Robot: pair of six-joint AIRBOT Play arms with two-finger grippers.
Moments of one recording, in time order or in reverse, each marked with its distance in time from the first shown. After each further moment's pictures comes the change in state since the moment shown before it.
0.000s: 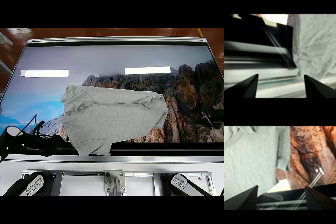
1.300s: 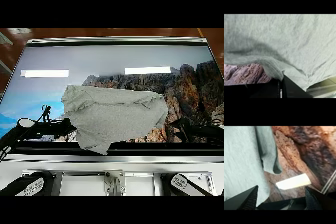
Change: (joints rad) left arm -0.245 -0.136 0.129 -0.306 0.342 0.027; right arm 0.063 -0.031 -0.428 0.161 -0.299 -0.077
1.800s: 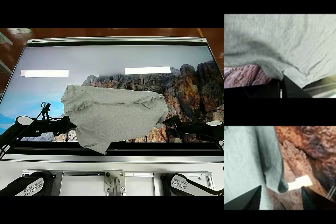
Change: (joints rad) left arm 0.005 0.000 0.040 0.000 -0.021 0.012; right arm 0.117 -0.082 -0.015 0.085 -0.176 0.011
